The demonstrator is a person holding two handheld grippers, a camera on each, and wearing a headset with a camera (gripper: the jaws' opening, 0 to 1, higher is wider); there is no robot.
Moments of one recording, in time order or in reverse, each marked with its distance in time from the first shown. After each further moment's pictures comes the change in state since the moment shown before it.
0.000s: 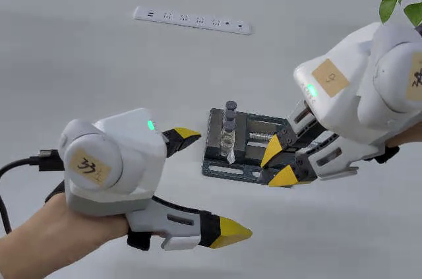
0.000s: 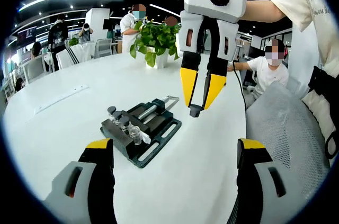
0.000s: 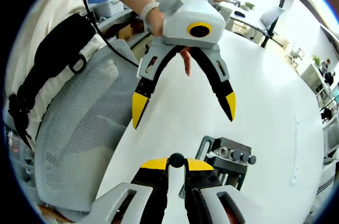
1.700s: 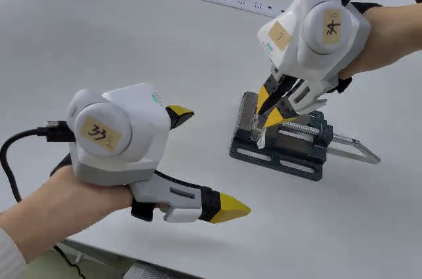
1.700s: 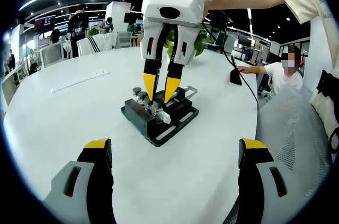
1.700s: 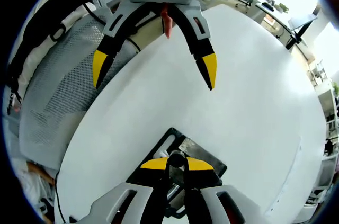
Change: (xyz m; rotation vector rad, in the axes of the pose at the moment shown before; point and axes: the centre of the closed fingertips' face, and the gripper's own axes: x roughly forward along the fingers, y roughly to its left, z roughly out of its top) left arm -0.023 0.020 -0.021 -0.089 0.012 0.125; right arm 0.044 -0.081 -0.016 -0.234 0.194 0.091
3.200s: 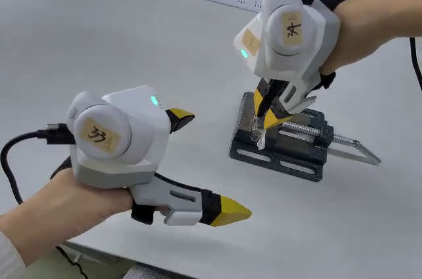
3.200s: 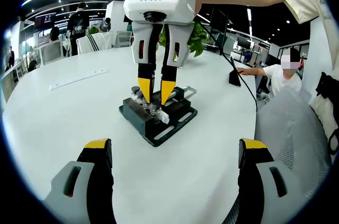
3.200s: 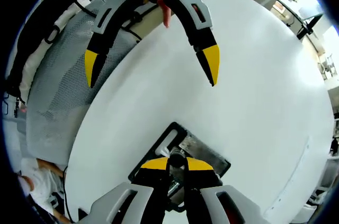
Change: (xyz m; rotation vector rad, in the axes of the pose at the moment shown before) left arm 0.002 0.000 -0.003 -0.020 -0.005 -0.013; right arm 0.007 -0.003 0.000 0.017 0.133 0.089
